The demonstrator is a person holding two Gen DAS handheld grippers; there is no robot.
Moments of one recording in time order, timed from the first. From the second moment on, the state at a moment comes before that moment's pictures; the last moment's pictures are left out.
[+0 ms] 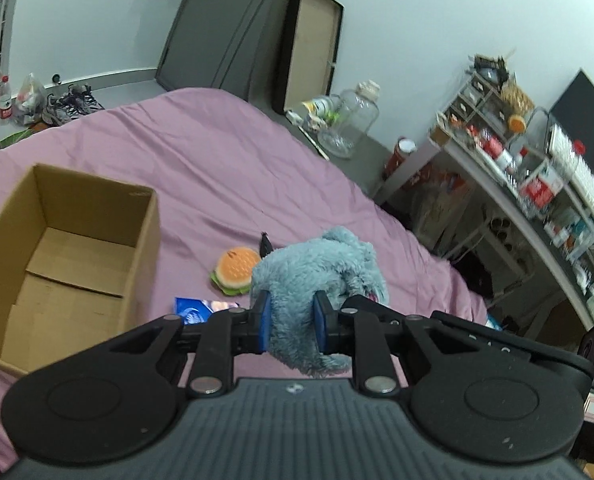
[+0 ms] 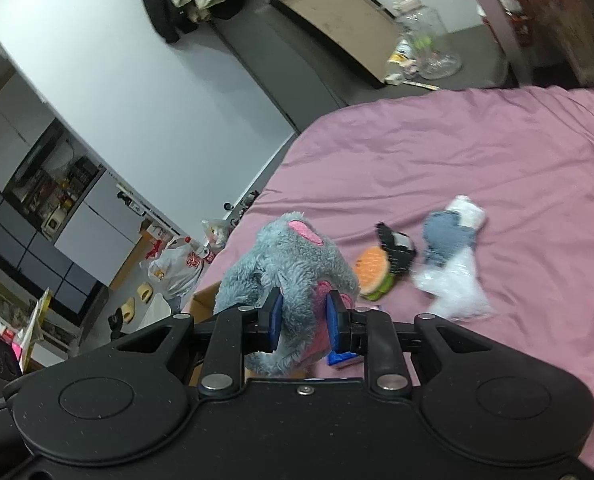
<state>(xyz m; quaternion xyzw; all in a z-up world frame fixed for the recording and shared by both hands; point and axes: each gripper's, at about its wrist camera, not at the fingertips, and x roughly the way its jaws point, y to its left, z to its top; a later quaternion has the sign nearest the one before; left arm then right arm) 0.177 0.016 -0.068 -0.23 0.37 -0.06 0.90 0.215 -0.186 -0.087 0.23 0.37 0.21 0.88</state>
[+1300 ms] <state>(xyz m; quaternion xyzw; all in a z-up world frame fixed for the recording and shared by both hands) 0.198 0.202 -0.118 -0.37 0.35 0.07 0.86 0.270 -0.009 -0.121 0.15 0.44 0.28 0.84</state>
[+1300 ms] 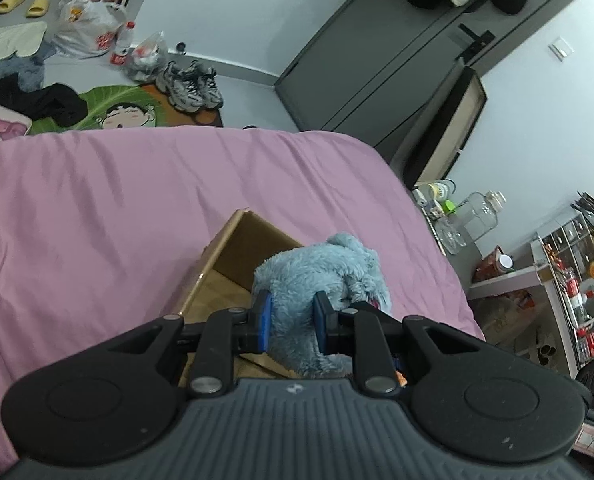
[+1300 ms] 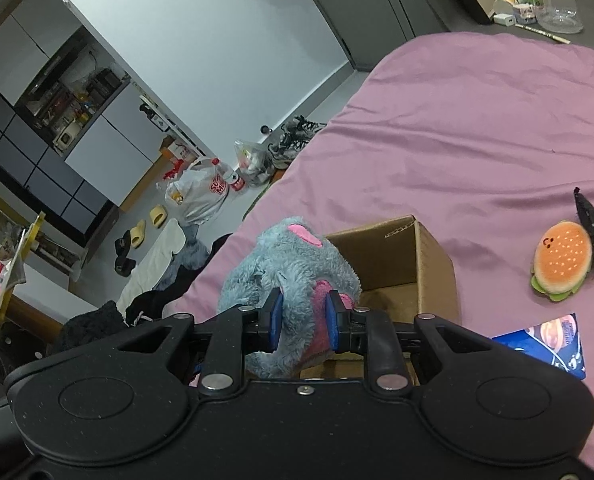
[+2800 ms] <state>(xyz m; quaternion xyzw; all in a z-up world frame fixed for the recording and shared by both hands) 0.212 0.077 -0.087 -0.23 0.39 0.04 0.89 0.251 -0.198 -0.096 0.18 0.43 0.18 0.87</state>
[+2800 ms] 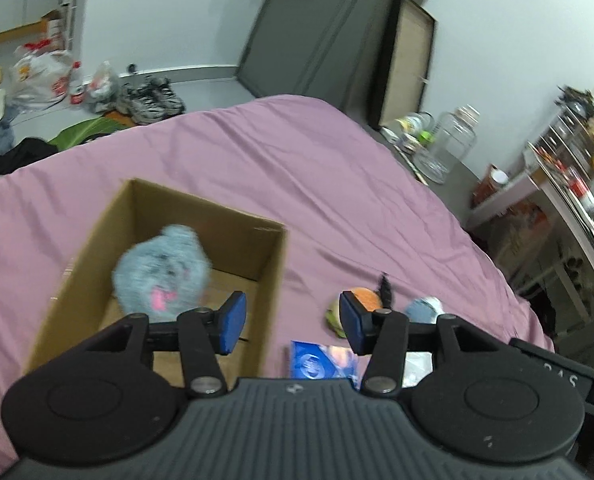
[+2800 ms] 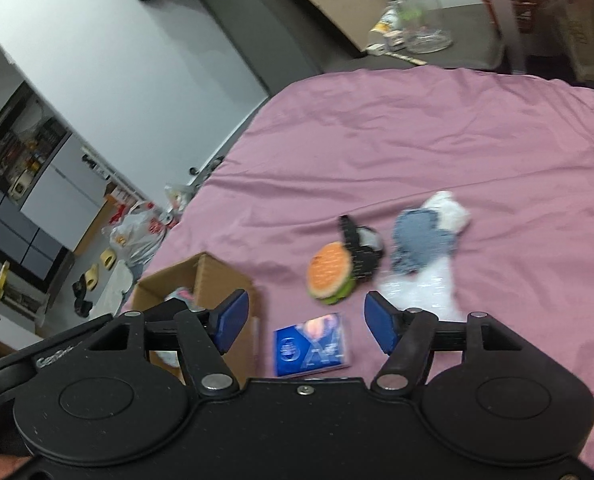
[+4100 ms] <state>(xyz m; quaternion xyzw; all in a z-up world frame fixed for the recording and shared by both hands) 0.271 -0.030 -0.177 -0.10 0.50 0.08 0.86 0.306 -0.249 -0.203 0.18 0.50 0.19 0.83</state>
